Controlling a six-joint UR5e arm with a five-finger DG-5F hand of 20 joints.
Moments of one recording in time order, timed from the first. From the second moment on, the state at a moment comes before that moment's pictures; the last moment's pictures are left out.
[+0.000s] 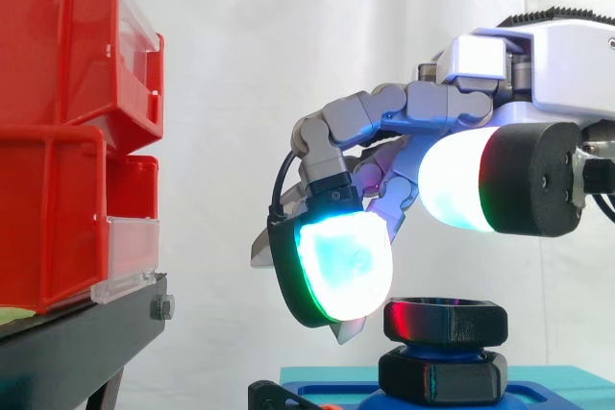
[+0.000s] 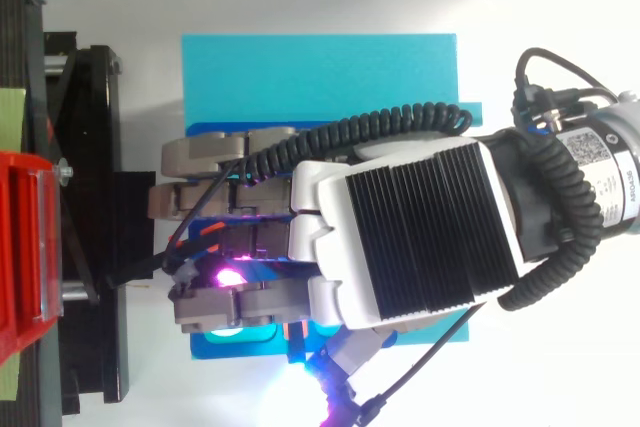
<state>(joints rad) 0.10 -2.24 -1.22 -2.72 -1.76 -1.46</state>
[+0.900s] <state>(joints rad) 0.10 -2.24 -1.22 -2.71 -1.75 -1.47</state>
